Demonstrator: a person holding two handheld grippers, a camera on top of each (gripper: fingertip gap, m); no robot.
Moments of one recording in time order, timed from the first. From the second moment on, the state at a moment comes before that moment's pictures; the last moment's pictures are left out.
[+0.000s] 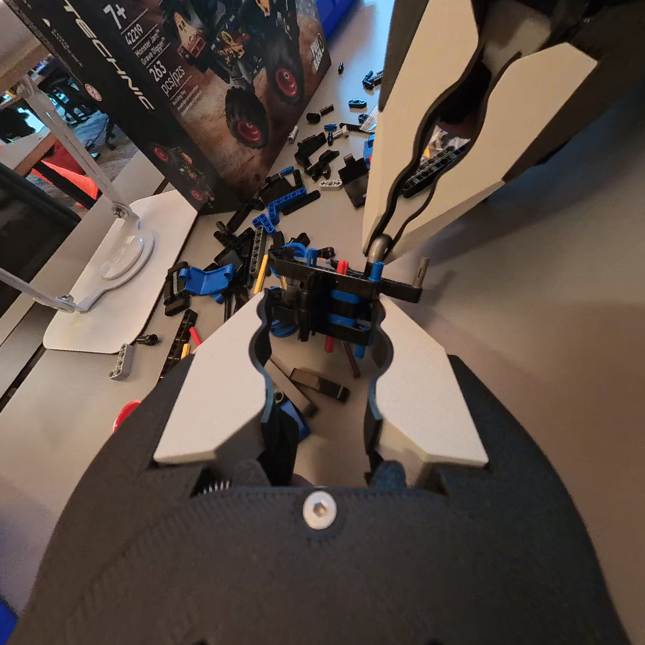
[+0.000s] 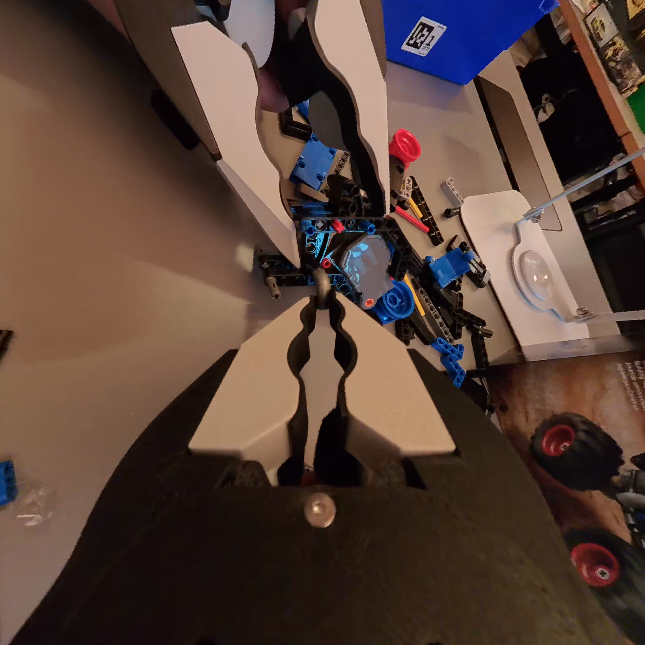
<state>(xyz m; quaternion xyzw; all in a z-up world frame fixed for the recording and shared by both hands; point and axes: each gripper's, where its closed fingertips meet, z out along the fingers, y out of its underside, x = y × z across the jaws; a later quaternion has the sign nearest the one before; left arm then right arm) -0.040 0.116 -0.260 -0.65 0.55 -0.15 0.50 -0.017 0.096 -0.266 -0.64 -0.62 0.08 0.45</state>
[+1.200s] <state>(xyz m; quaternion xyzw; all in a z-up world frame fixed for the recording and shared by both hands) -0.037 0.118 -0.261 -0.65 0.56 -0.11 0.51 -0.025 0.092 -0.259 -0.71 -0.56 0.24 0.35</state>
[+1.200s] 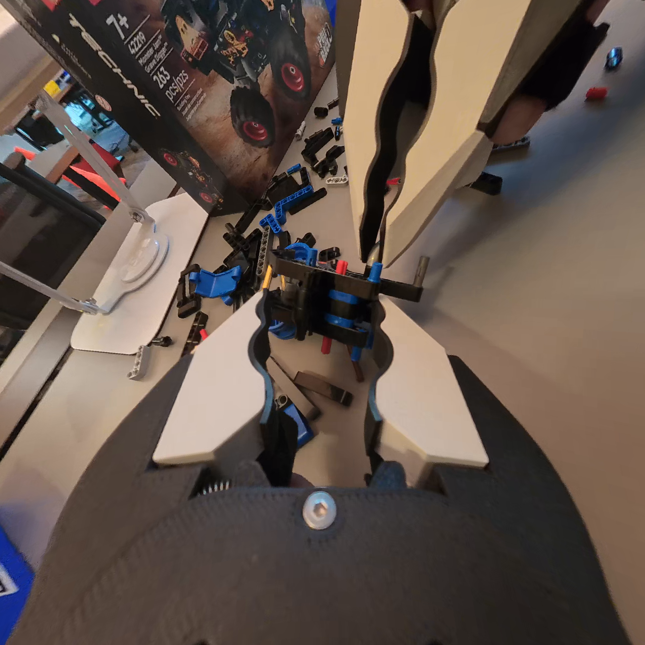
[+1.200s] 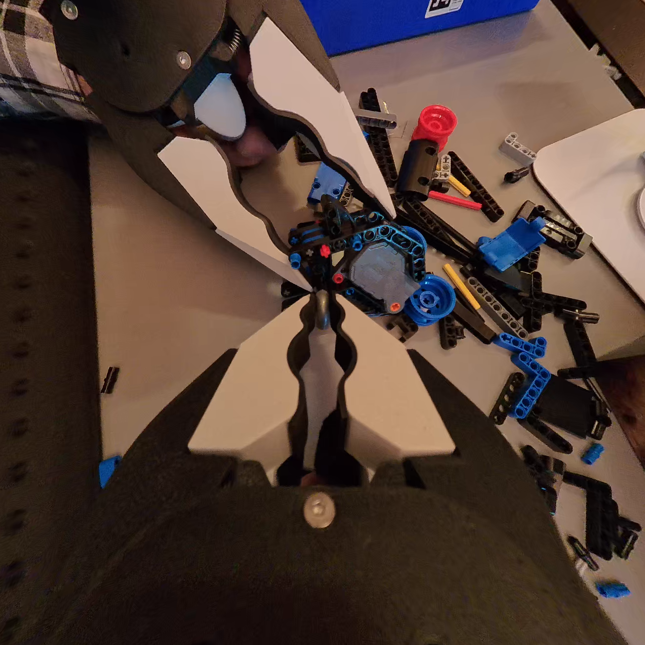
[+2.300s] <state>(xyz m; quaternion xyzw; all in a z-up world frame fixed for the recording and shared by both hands) -0.040 0.078 -0.288 -0.65 0.63 -0.17 0.39 0.010 0.083 -0.278 -0.72 -0.58 0.24 0.30</state>
